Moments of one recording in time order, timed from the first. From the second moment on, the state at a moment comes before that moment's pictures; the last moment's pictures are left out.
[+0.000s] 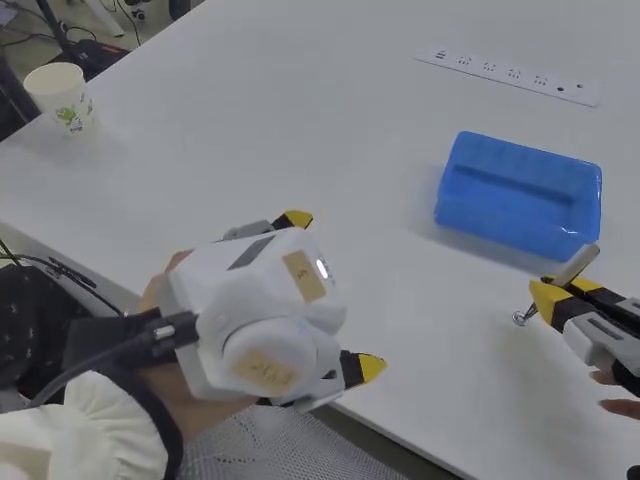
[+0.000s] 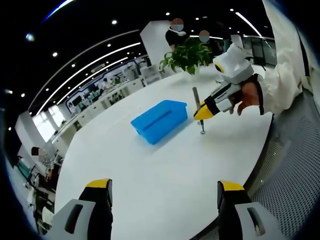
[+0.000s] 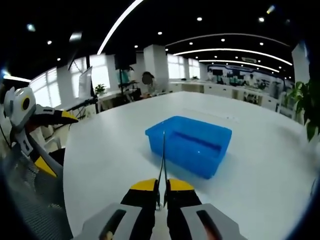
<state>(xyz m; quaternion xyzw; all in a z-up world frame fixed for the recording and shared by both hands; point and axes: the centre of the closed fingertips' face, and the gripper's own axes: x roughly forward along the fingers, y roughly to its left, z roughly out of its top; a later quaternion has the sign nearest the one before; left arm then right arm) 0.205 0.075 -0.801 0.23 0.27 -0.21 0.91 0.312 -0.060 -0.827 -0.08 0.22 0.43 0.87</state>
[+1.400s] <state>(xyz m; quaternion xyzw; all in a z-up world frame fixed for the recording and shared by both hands) 0.206 0.078 -0.803 0.24 0.28 -0.20 0.91 0.313 -0.062 -0.829 -0.06 0.23 0.43 0.87</state>
